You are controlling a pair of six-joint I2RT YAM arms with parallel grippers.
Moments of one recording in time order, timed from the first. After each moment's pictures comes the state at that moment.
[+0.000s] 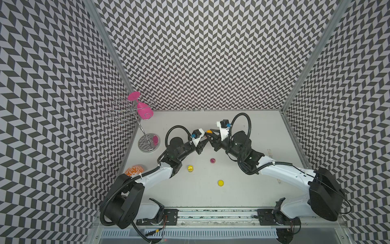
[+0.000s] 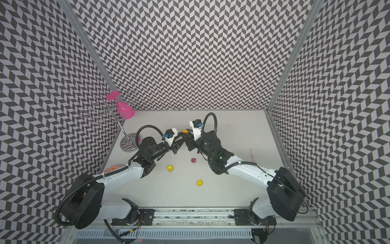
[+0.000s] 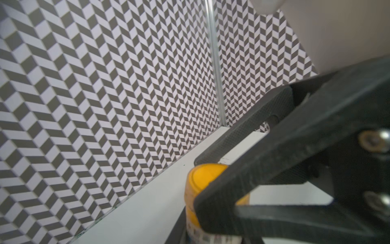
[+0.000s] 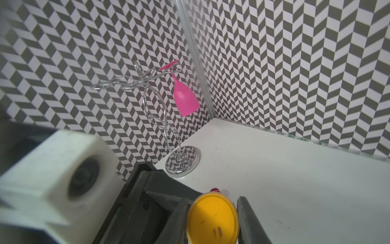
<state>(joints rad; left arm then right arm) -0.50 1.33 0.59 0.78 0.37 0.17 0.84 1.46 0.95 0.43 0.02 0.31</state>
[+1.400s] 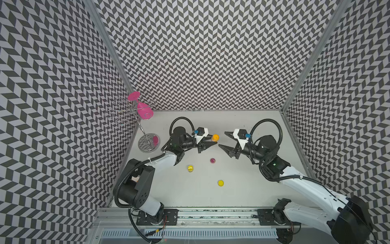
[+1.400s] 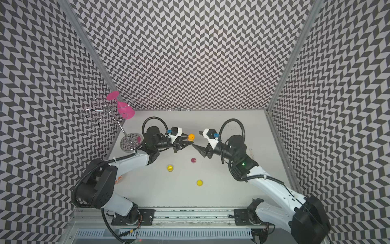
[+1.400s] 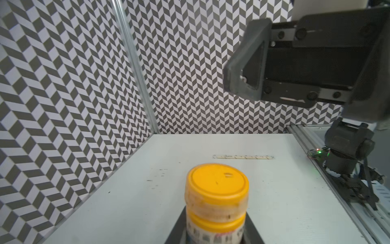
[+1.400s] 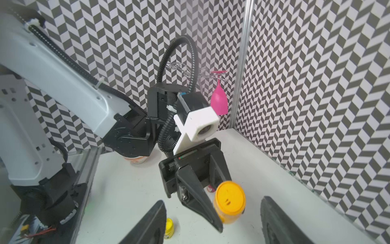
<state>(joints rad) -0.43 1.55 0.80 0.71 1.02 0.18 0.60 1.12 0.75 0.38 -0.54 -0.13</state>
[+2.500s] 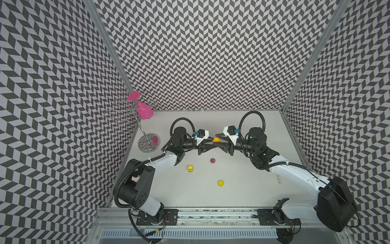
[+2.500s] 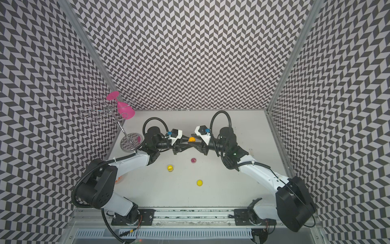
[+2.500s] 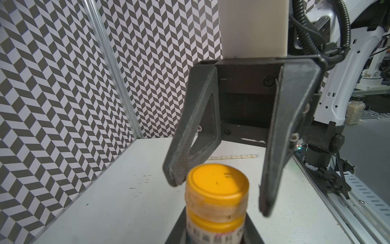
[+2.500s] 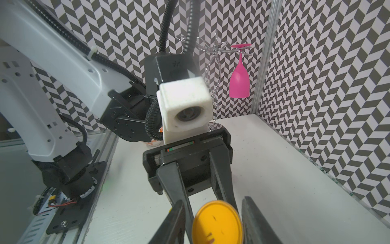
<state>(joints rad) -0.44 1.55 0.80 0.70 1.09 0.19 0.58 1.32 0.85 0.35 -0.67 -0.14</state>
